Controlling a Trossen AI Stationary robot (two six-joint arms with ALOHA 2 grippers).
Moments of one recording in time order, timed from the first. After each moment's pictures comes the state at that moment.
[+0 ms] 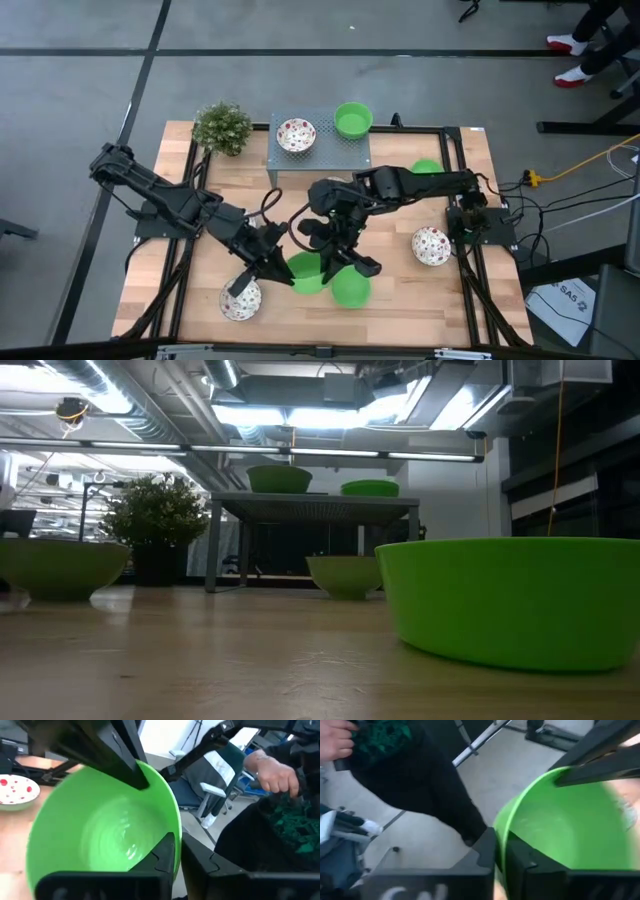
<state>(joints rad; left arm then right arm) -0.44 1.29 1.20 -0.13 0.12 -0.44 0.21 1.97 2.35 -1.06 -0.72 -0.19</state>
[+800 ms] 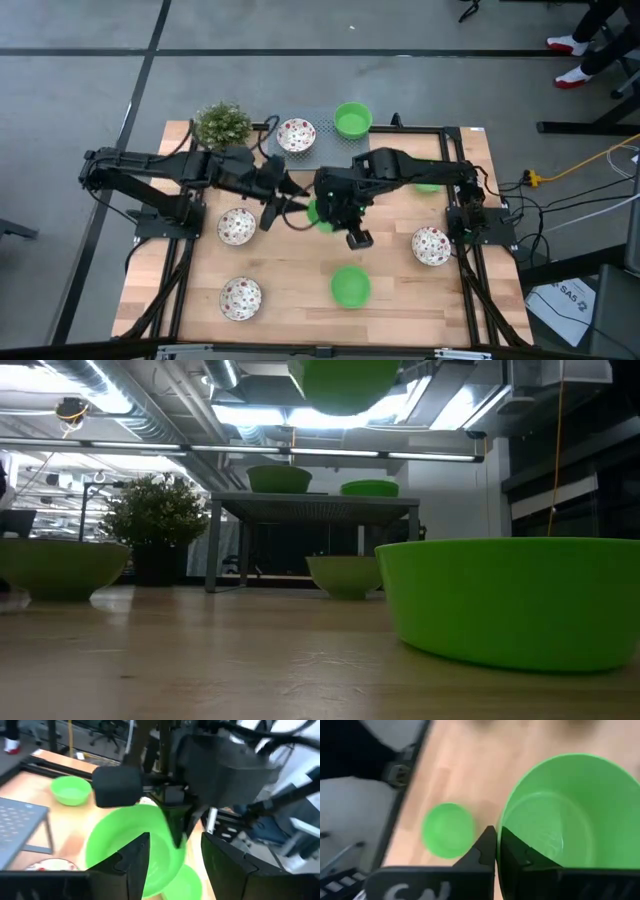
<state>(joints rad) -0.06 1.20 1.20 -0.30 0.06 -0.34 0.10 1.97 2.35 -1.48 -0.22 -0.16</state>
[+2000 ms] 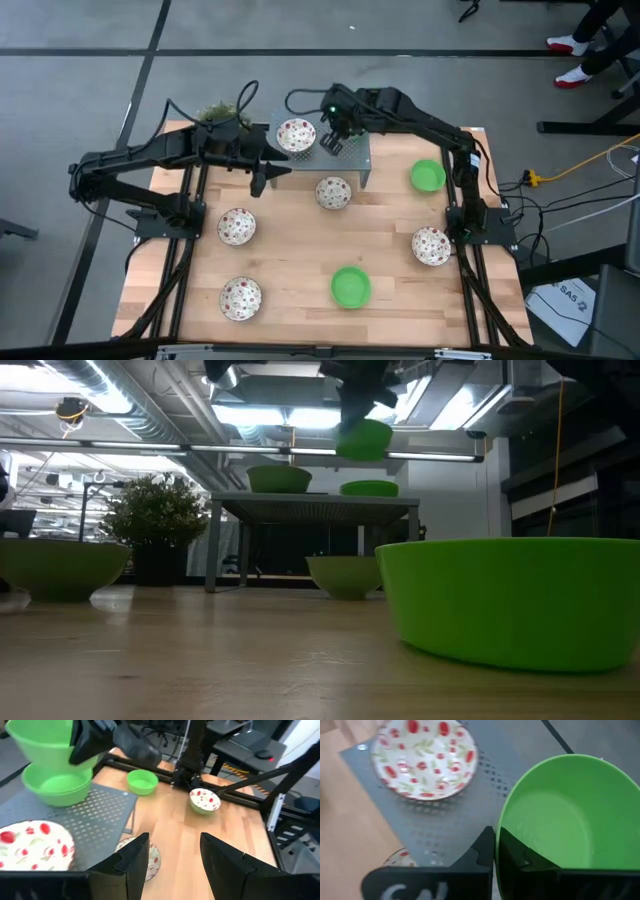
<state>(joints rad) 0.21 1.08 1.20 -0.53 0.07 -0.20 -0.30 1.97 2.35 -1.33 0.36 0.18</state>
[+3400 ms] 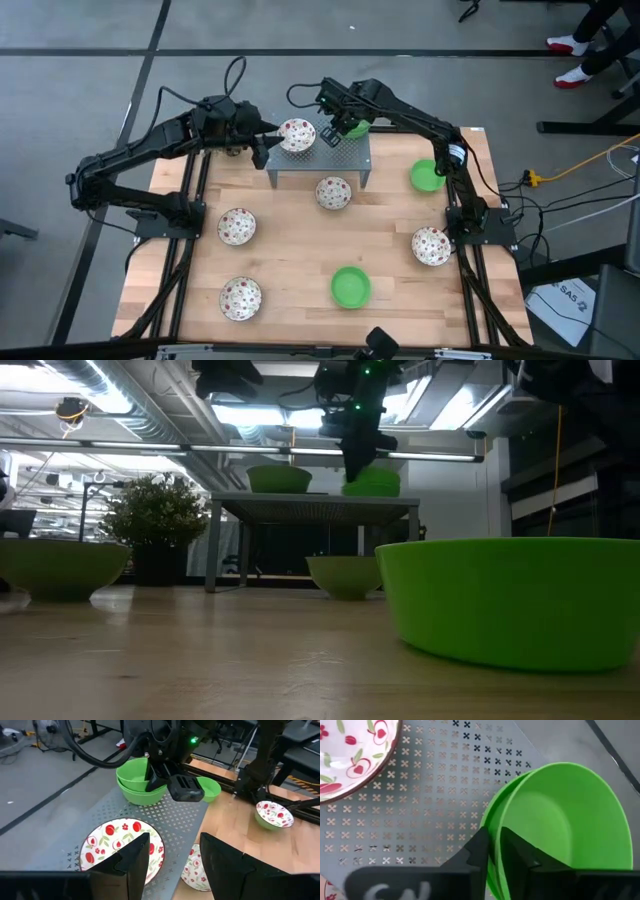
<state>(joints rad) 0.42 1.08 1.20 -0.55 -0.02 -0.12 -0.44 2.11 2.35 -1.38 0.29 0.19</state>
